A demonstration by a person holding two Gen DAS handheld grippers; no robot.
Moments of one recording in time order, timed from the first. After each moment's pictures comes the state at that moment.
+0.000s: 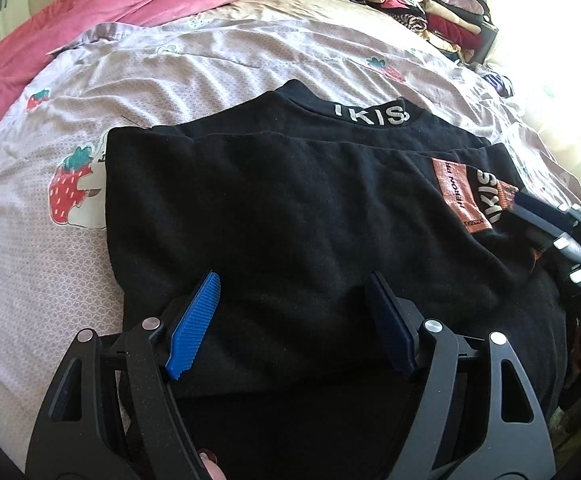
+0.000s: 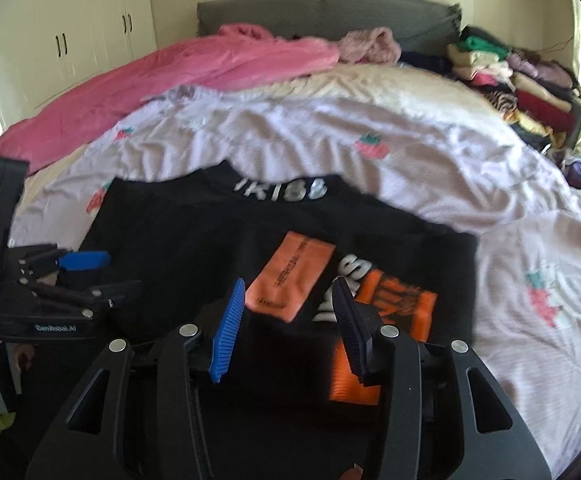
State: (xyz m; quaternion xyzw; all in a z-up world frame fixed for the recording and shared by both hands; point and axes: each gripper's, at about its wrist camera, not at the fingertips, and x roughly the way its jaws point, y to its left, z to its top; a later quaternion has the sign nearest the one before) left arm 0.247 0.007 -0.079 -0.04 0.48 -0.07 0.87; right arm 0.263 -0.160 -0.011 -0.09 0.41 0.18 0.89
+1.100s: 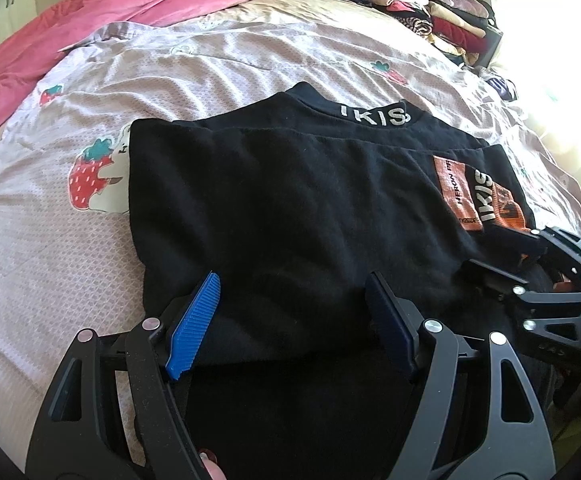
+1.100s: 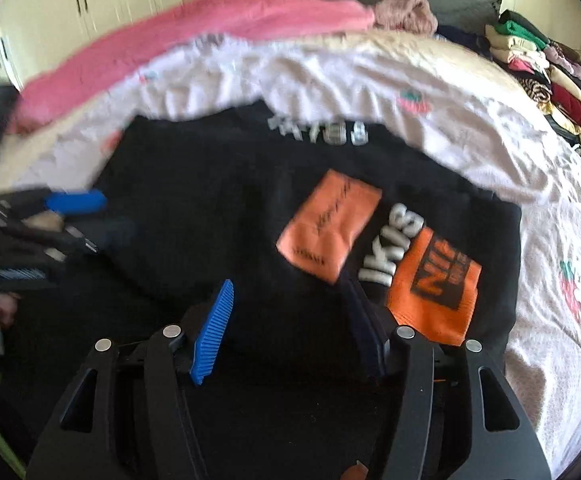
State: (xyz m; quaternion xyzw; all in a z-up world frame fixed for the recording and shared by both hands) left arm 0.231 0.011 -0.071 -0.04 0.48 -0.05 0.87; right arm 0.258 -0.146 -0.028 -0.10 0.46 0.23 0.85
